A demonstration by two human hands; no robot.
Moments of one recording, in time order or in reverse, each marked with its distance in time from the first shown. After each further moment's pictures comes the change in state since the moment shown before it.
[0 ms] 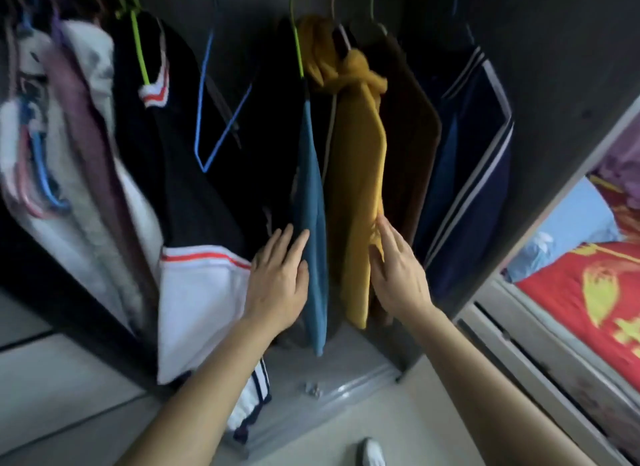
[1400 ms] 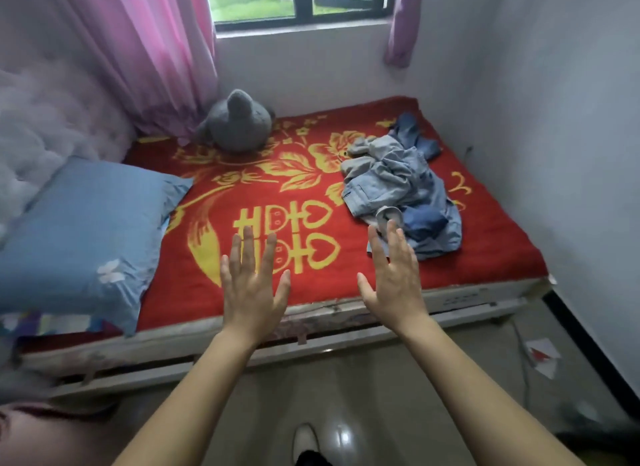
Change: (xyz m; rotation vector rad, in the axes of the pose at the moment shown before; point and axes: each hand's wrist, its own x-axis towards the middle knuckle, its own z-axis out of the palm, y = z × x) left_hand 0.015 0.828 0.455 -0.302 -0.484 0.950; right_hand -0.413 0.629 -0.453 -0.542 0.433 1.122
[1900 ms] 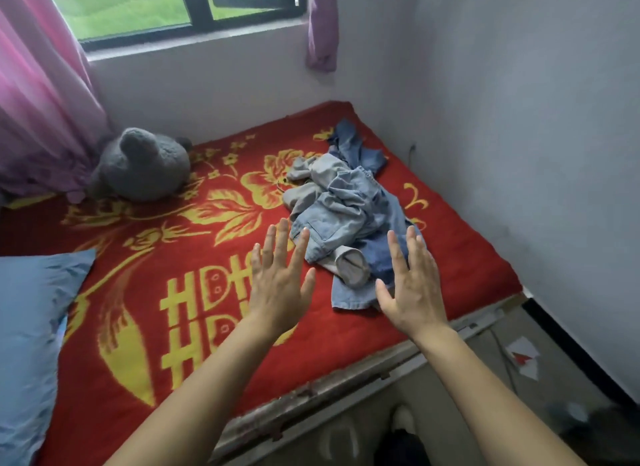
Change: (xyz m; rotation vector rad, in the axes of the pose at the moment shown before) left_hand 0.297 0.093 0.133 -0.019 -0.167 0.340; right_hand 0.199 0.155 0.014 -0.074 0.075 0.260
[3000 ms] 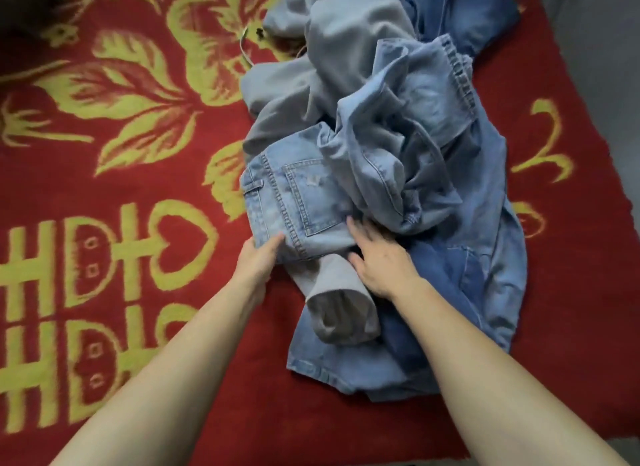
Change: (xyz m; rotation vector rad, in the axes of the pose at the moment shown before) left_hand 0.266 -0.108 0.464 -1.095 -0.238 -1.442; right_hand 0.308 0.233 0.426 0.002 -0.895 -0.066
